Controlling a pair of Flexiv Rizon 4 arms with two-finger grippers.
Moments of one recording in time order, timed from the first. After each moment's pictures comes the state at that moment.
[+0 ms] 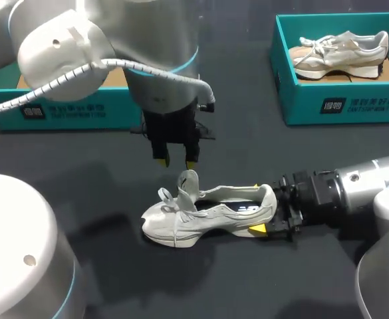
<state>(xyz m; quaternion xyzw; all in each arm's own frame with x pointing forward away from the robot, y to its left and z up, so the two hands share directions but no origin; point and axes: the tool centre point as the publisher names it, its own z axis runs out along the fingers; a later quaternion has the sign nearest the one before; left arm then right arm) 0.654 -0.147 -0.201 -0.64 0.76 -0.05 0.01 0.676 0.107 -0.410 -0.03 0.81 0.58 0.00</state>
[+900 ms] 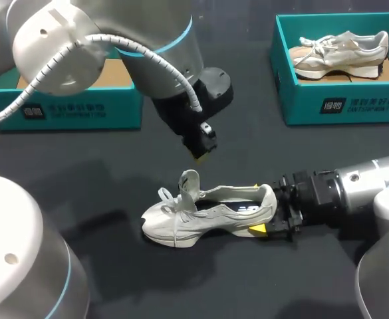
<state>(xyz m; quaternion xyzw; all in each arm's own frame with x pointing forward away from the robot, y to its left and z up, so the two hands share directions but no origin) 0.650 -0.179 -0.182 -0.26 0.96 -0.12 -0.02 0.676 0.107 -0.410 -0.03 0.81 0.58 0.00</state>
